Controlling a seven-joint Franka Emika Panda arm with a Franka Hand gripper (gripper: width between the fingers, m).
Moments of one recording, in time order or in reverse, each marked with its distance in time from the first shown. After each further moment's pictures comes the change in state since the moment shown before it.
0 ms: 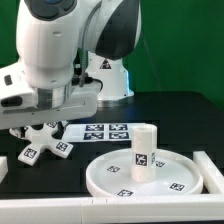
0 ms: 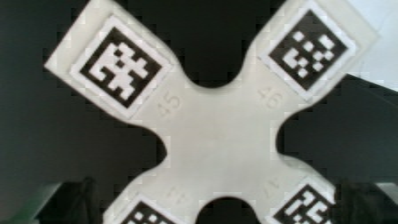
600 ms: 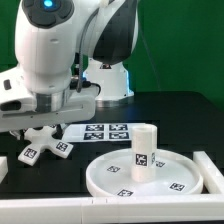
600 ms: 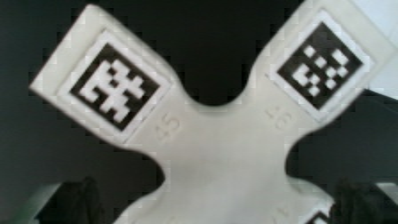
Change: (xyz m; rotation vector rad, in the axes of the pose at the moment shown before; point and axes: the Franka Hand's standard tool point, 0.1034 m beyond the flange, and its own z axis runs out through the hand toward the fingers) arm -0.005 -0.004 0.021 0.003 -0.017 0.010
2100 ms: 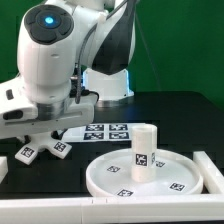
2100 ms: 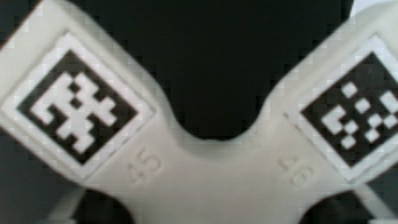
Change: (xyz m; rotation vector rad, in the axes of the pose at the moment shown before) arm -0.005 0.000 0.018 0.002 -0.009 -0.011
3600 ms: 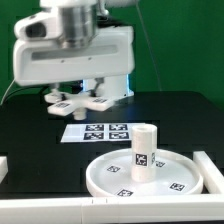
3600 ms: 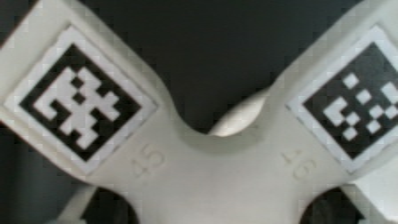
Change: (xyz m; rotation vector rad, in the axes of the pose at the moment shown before) arm 0.031 -0.061 -0.151 0.065 0.571 0.115
